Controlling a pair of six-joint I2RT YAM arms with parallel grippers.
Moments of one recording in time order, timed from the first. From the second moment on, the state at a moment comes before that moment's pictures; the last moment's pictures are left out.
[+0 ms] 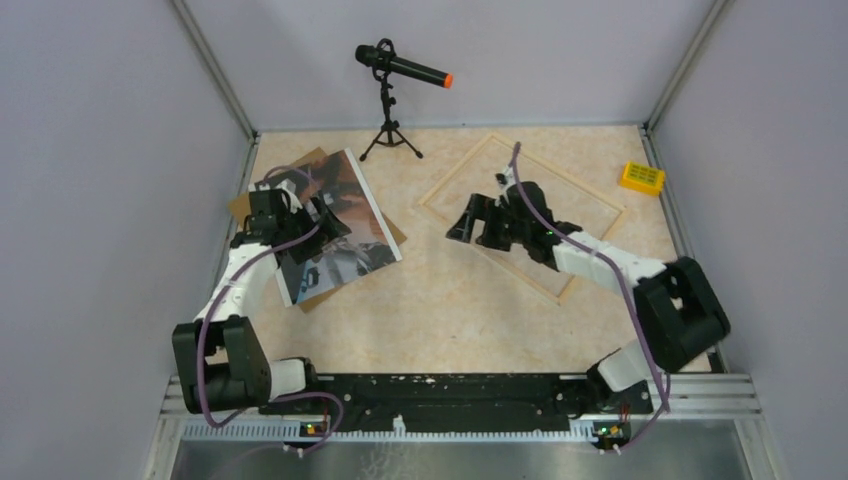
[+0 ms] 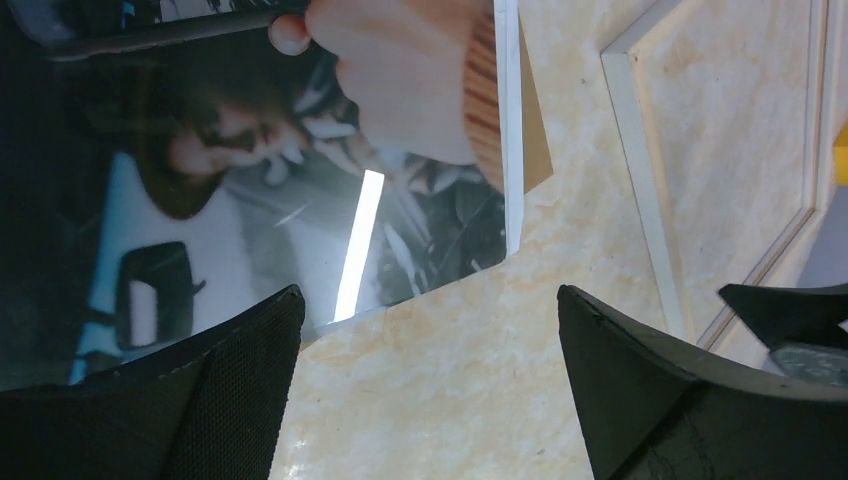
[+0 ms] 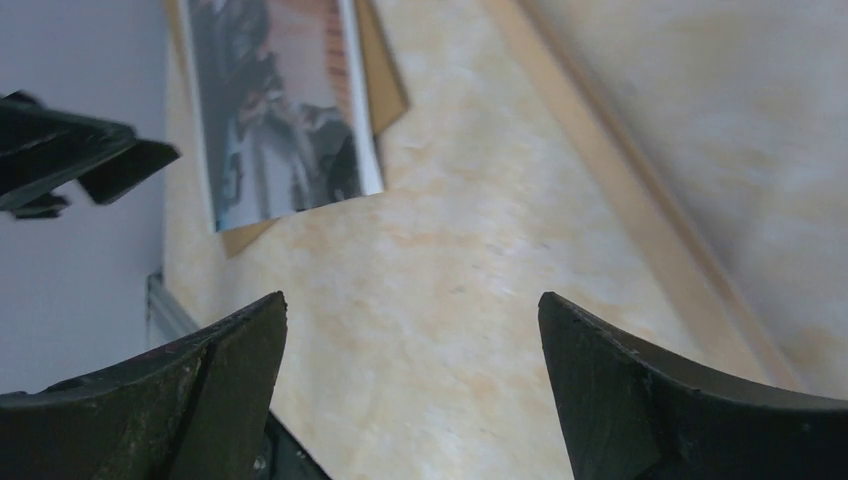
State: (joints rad) left arm 0.08 1.27 0.86 -0.42 0.38 -0.47; right arm 0.53 1.43 0.85 -0.03 -0.23 0.68
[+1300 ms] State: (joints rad) left arm 0.23 1.54 0.76 -0.25 0.64 -0.57; right arm 0.71 2.19 1.27 0.38 -0.55 0.93
